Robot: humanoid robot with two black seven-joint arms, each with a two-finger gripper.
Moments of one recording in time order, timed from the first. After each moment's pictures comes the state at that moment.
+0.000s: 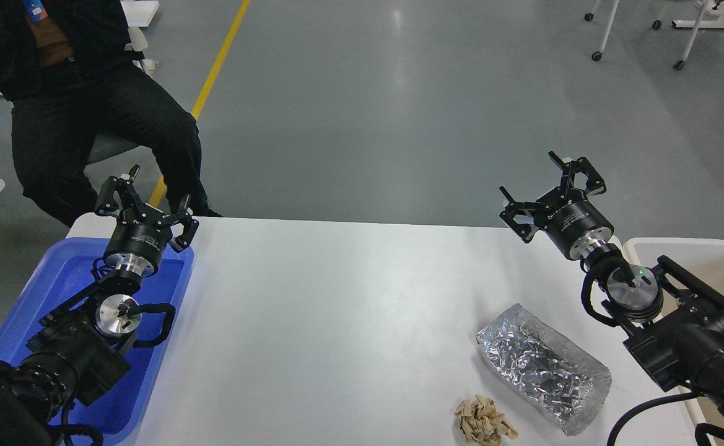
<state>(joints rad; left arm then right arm) -0.72 0.21 -0.75 -0.21 -0.11 -0.59 -0.54 0.71 -0.26 0.82 0.63 0.28 0.33 0.08</state>
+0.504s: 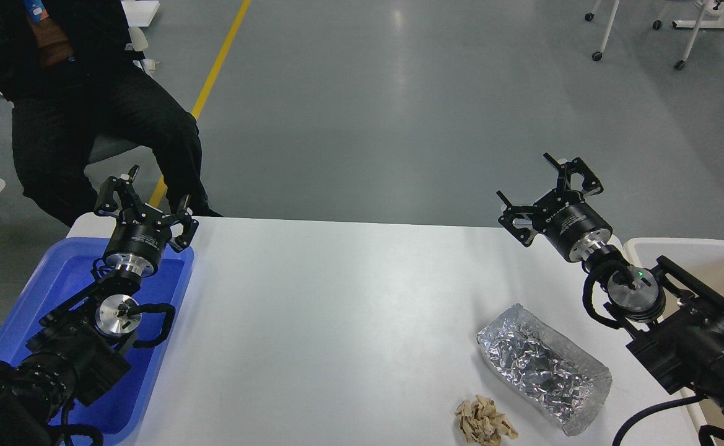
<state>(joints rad) -0.72 0.21 -0.75 -0.21 -0.11 -0.59 -0.54 0.71 -0.28 0.81 0.64 0.19 0.34 0.08</state>
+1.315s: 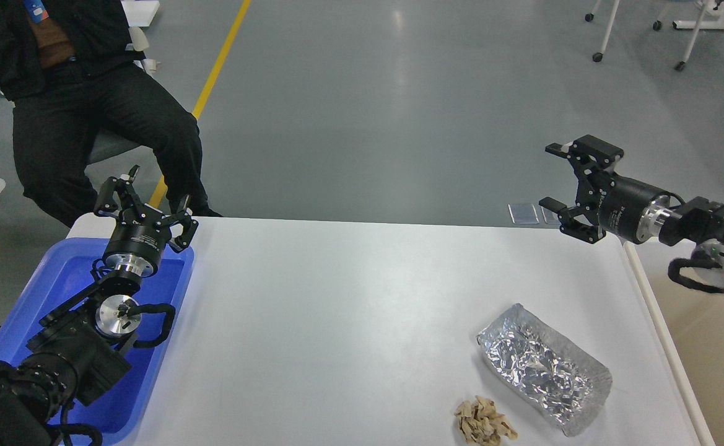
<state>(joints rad) -0.72 0.21 -0.75 -0.21 -0.11 -0.59 -0.54 0.82 -0.68 0.53 0.95 -0.46 0.33 0.08</state>
